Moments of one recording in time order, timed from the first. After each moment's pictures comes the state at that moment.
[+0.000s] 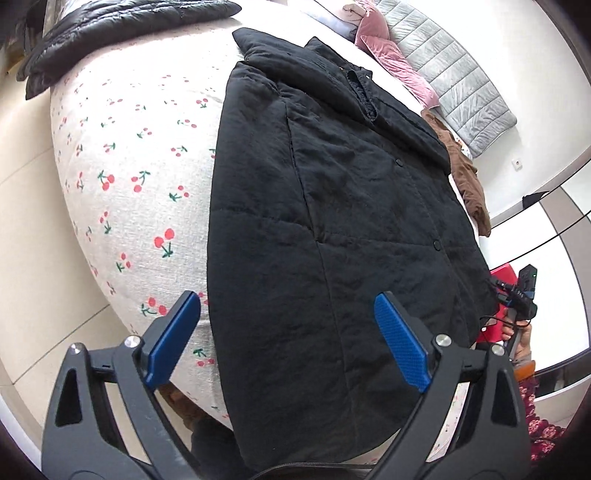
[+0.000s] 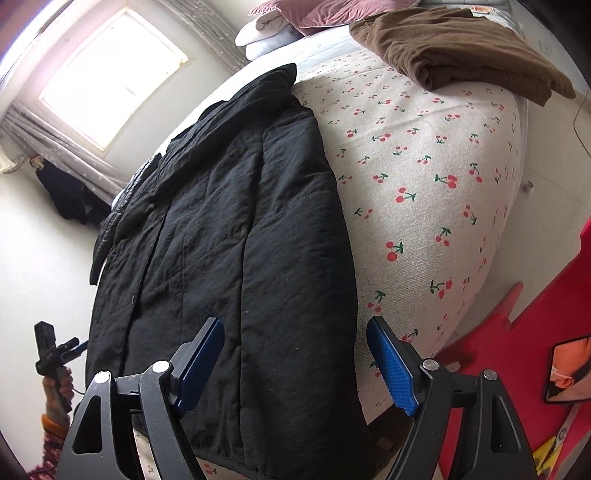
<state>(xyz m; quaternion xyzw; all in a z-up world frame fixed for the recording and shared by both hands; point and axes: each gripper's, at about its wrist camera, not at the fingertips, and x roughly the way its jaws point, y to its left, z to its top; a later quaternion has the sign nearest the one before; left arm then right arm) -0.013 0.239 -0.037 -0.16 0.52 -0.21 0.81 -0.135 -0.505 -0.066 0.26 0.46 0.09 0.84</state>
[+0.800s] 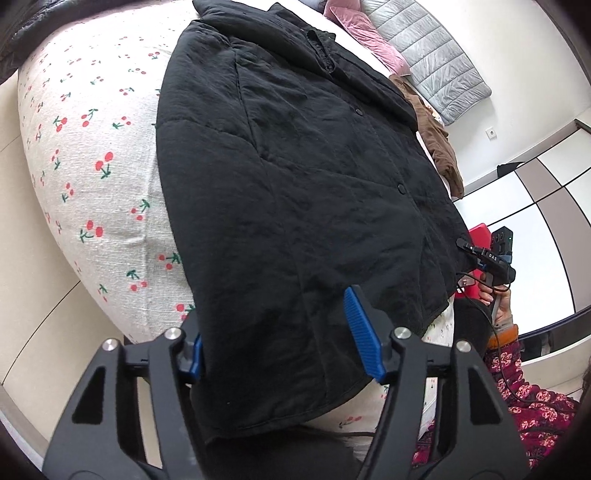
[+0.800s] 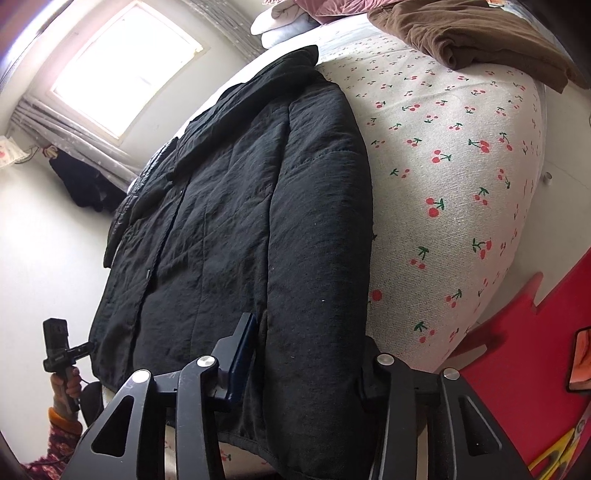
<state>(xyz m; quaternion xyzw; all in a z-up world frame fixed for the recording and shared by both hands) -0.040 0.200 -0.043 -0.14 0.55 -0.27 0.77 -0.144 -0.483 -0.075 0.26 0.47 0.13 0.83</state>
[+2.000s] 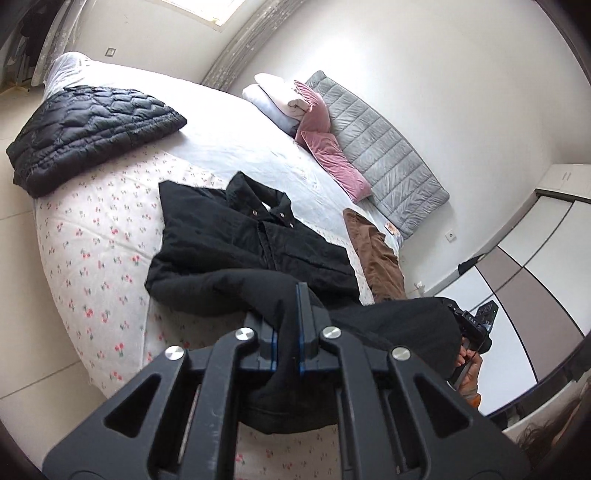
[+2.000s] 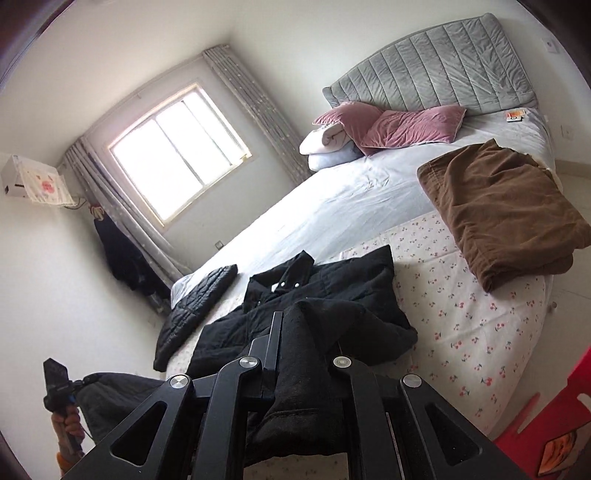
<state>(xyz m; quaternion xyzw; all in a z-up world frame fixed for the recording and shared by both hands) 0.011 0.244 0.149 -0.25 0.36 -0.25 0.86 -0.104 -0.498 0.152 0.26 0.24 0.12 0.93</state>
